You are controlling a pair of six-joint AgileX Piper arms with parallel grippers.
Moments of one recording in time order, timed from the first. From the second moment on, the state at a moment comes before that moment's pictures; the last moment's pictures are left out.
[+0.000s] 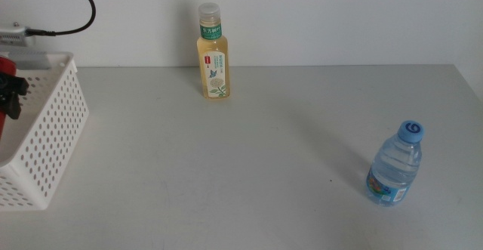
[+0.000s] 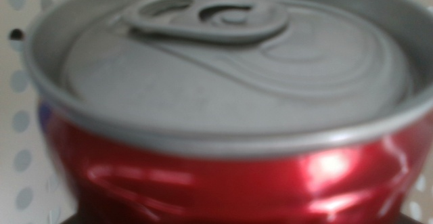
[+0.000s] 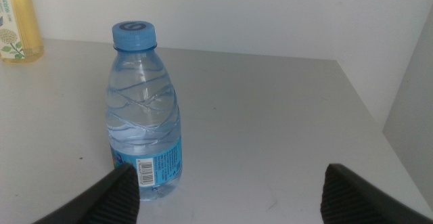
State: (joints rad) left arm 0.29 1.87 -1.56 0.03 1.01 0.27; right arm 0.03 -0.01 0.03 0.01 0.21 -0.05
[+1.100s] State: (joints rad) left arm 0.29 2.05 -1.56 0.01 0.92 0.30; right arm 0.03 -0.01 0.03 0.01 0.21 -0.05
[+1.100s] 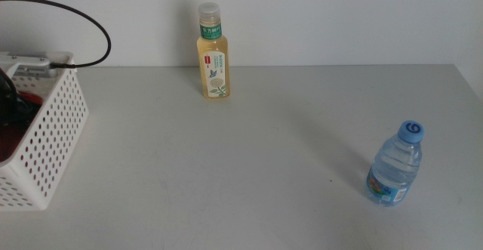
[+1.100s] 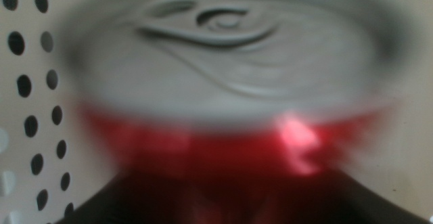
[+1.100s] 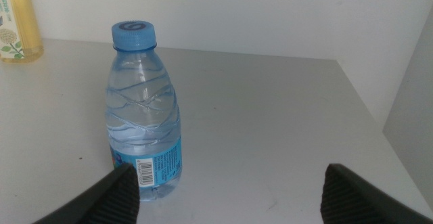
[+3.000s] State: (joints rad) left arm -0.28 0.96 -0.96 -0.03 0.48 0.08; right arm 0.03 -0.01 0.03 0.01 0.21 -0.05
